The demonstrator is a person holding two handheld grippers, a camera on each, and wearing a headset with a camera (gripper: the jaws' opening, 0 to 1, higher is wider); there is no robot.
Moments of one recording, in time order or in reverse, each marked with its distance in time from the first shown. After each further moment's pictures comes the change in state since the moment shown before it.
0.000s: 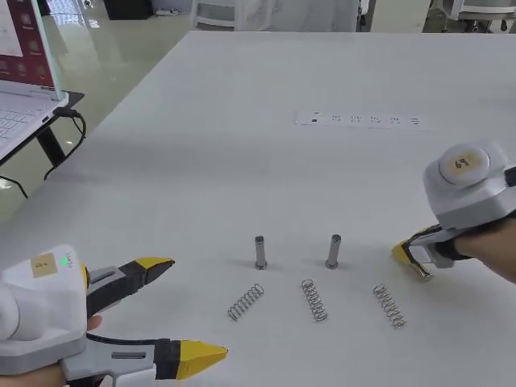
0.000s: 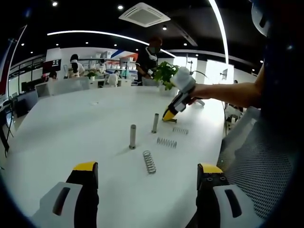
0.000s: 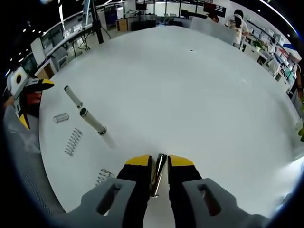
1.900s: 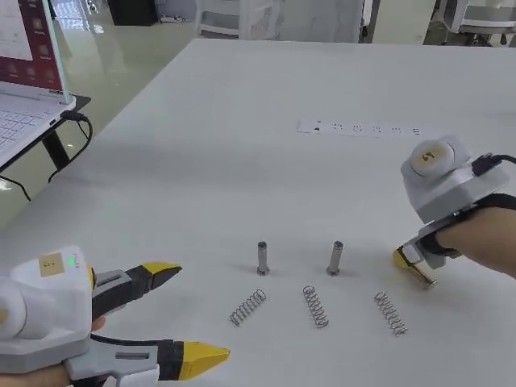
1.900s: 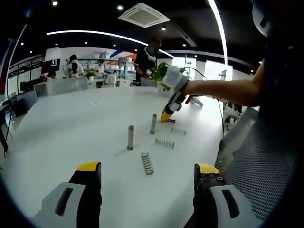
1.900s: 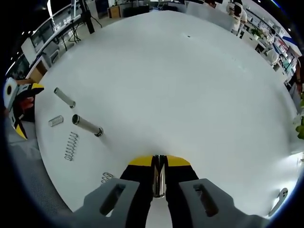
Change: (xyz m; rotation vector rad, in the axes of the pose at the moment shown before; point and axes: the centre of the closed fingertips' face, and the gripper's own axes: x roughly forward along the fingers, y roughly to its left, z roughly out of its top) left arm 0.000 -0.003 0.003 -0.005 -0.006 -0.015; right arm 0.004 -0.007 -0.003 0.048 0.142 -0.032
